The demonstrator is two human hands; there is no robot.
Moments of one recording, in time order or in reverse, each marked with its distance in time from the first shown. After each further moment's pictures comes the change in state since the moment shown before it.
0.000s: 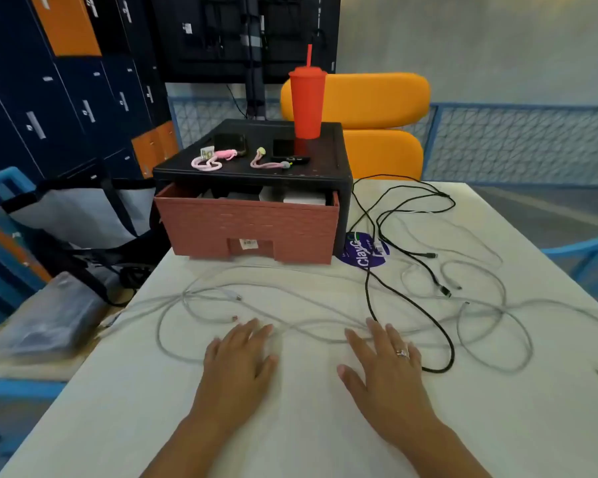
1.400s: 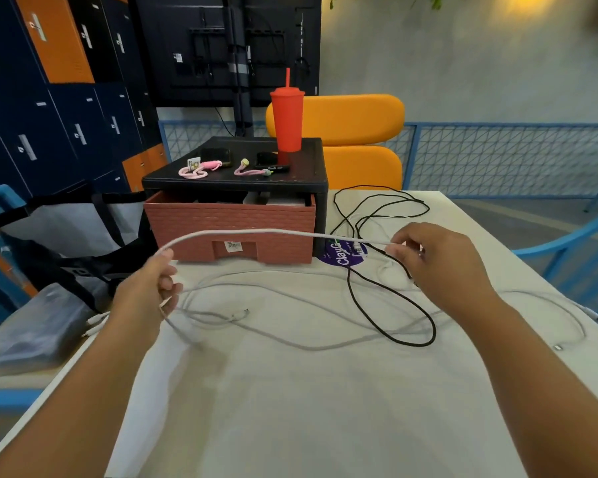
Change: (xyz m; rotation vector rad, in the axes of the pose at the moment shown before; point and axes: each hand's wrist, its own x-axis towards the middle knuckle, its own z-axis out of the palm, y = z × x) left_hand 0.032 -0.021 -0.096 -1.313 0.471 -0.467; right_hand 0.058 0.066 -0.131 0.464 0.205 0.034
